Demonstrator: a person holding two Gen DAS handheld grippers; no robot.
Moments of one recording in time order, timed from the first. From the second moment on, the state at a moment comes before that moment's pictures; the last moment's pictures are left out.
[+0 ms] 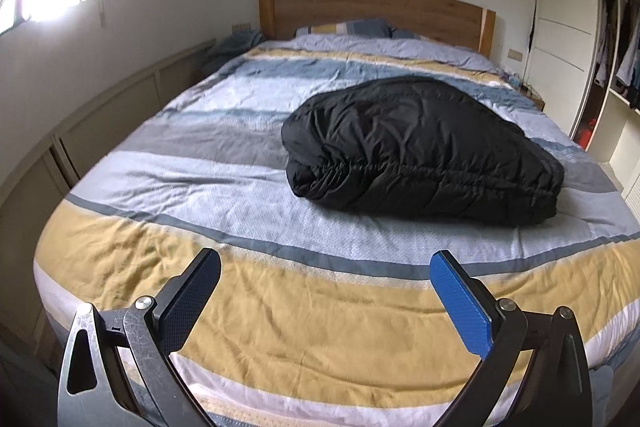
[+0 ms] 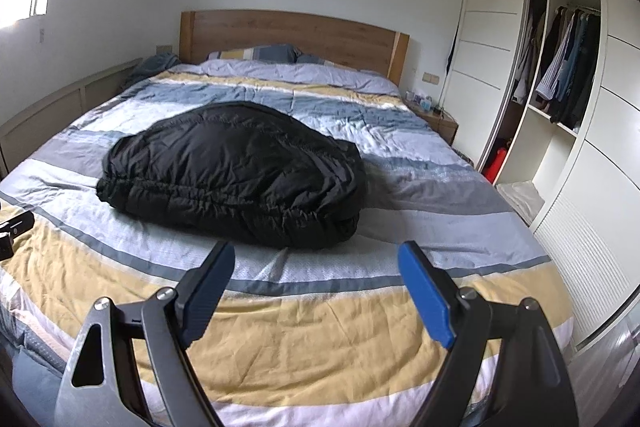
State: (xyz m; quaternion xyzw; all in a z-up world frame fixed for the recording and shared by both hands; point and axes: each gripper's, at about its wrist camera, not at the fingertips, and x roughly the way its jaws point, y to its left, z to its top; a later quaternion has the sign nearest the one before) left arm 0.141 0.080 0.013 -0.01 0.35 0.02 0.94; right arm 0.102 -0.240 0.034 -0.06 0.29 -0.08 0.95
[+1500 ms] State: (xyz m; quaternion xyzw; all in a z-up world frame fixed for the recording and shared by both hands) left arm 0.490 0.197 -0.131 -0.29 0.51 -0.15 0.79; right arm 0.429 -0.461 -0.145 0.34 0.48 0.06 0.81
